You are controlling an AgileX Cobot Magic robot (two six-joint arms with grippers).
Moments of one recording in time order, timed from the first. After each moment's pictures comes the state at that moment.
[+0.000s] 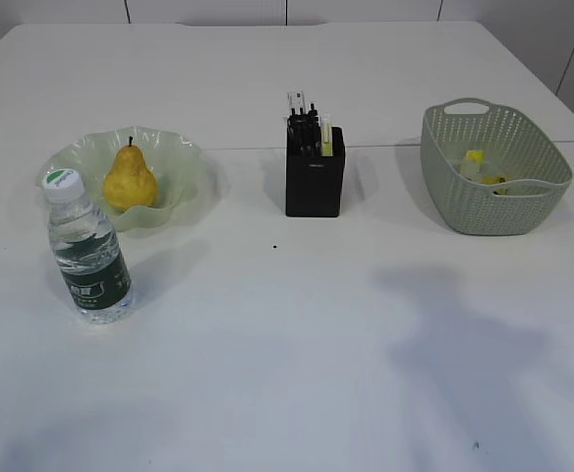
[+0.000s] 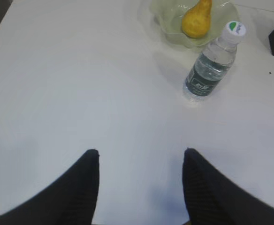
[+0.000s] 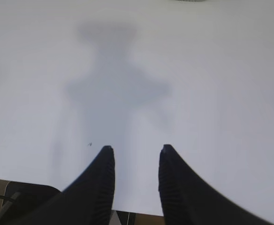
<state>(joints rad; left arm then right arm) -0.11 0.33 -0.84 0.11 1.27 -0.34 0.09 1.03 -1.09 0.03 1.22 -0.03</state>
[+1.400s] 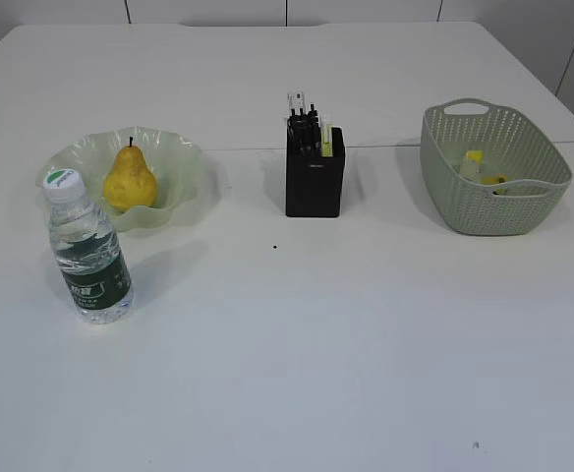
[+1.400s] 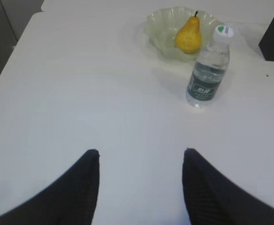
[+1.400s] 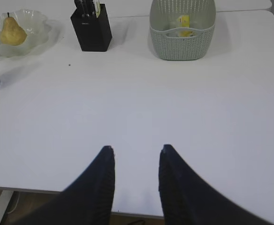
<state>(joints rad) -0.11 0.07 -0.74 0.11 1.27 -0.21 0.09 0.03 -0.71 0.07 1.27 0.04</state>
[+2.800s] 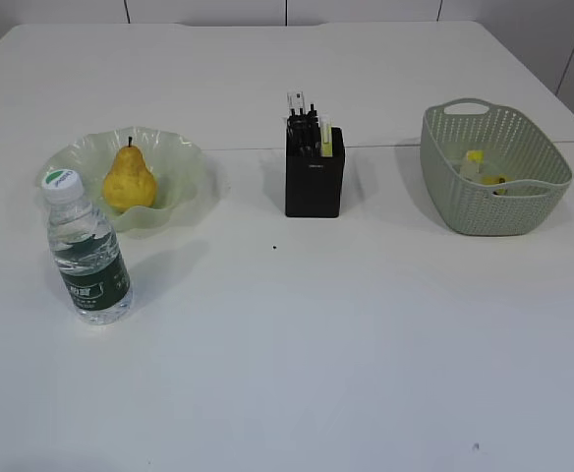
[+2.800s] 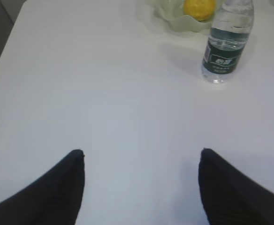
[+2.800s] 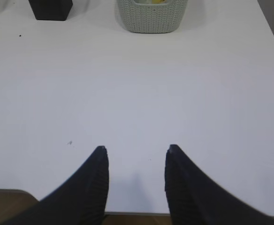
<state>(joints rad) -0.11 0.07 -0.52 0.15 1.12 -0.13 0.09 0.03 -0.50 -0.05 1.15 0.04</state>
